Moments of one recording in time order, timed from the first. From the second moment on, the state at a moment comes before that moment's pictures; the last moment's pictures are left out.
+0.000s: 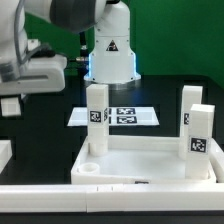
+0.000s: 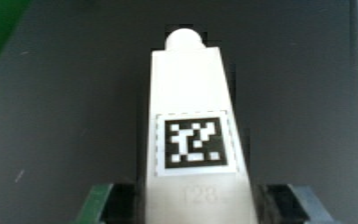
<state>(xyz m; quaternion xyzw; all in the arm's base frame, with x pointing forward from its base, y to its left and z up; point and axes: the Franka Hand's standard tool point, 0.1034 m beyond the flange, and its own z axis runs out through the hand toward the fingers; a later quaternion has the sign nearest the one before) 0.432 -0.218 0.070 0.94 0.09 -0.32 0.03</state>
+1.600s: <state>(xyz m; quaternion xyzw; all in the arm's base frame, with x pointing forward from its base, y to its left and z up) 0.583 -0.123 0.206 0.98 0.00 0.18 0.01</state>
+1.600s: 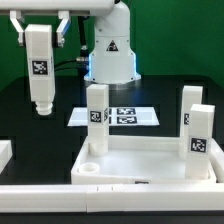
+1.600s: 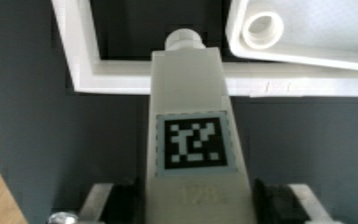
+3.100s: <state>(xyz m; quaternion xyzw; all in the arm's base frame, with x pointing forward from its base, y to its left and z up) 0.600 -0.063 0.140 0.97 -0.08 0.24 0.02</state>
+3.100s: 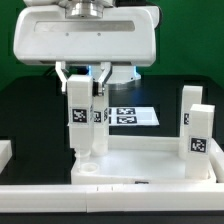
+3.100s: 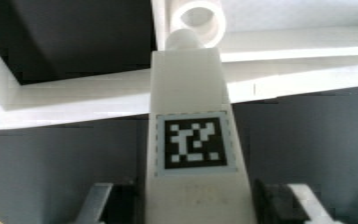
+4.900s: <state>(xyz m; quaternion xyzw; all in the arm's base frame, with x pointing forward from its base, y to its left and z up) 0.594 -0.067 0.109 0.96 -0.10 0.24 0.05</state>
